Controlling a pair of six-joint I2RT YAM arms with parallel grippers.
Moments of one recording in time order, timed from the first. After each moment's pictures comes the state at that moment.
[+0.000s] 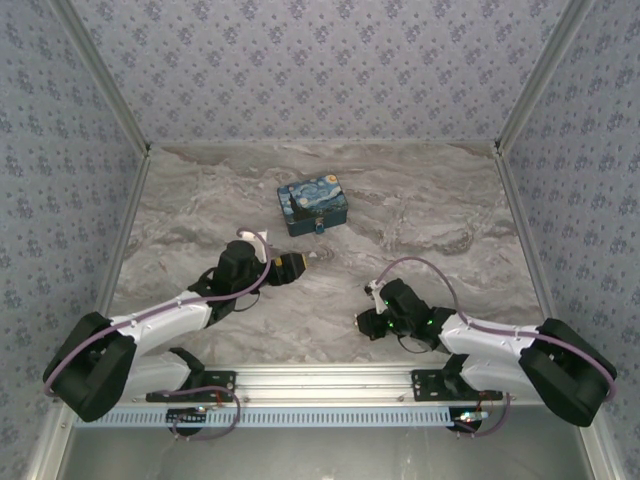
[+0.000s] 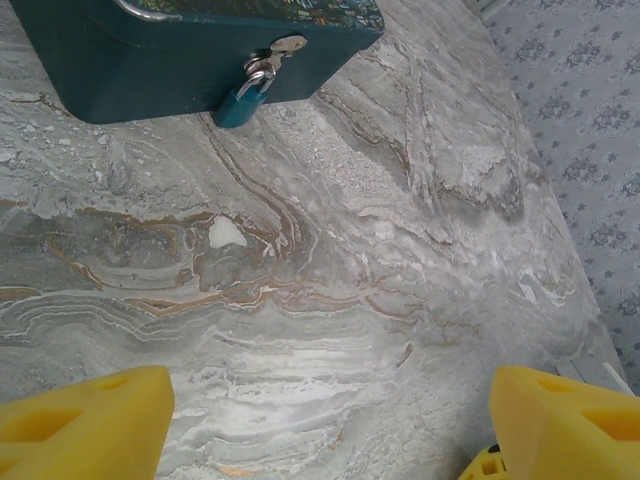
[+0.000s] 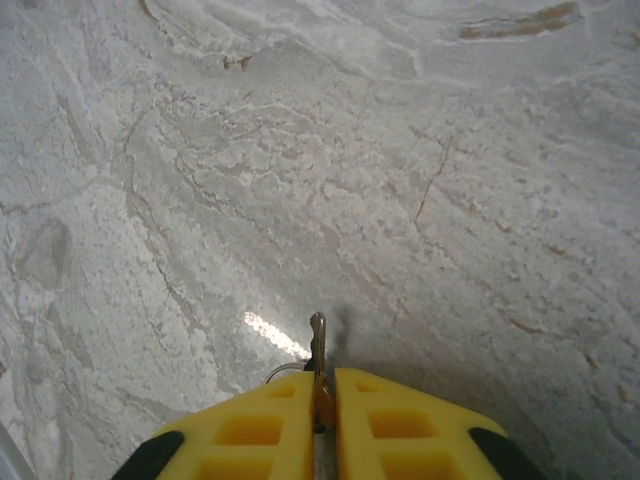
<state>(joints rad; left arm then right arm) -0.64 1.19 0.43 0.28 0.19 -0.74 0.83 1.11 0.23 0.05 -0.20 0.50</state>
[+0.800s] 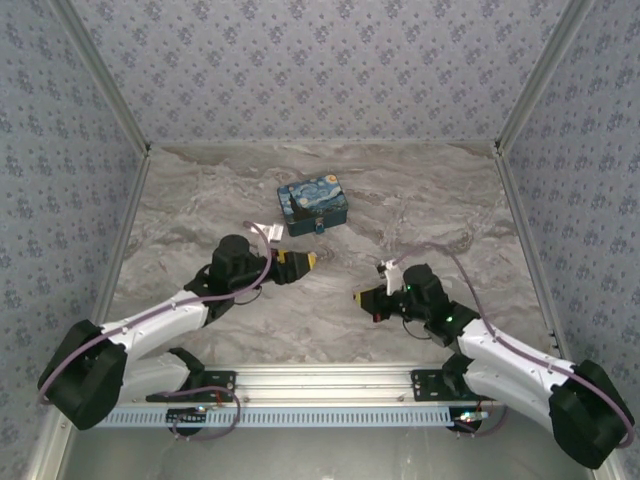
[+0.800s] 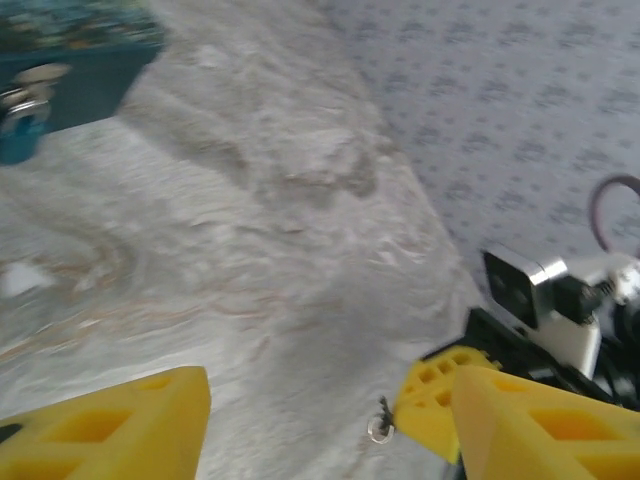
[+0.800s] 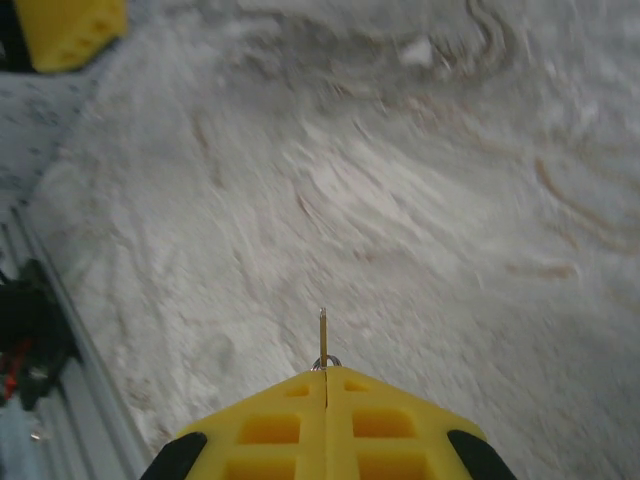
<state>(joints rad) -0.65 1.14 0.48 0.38 0.46 -0.72 0.65 0.85 0.27 0.07 -0.38 0.47</state>
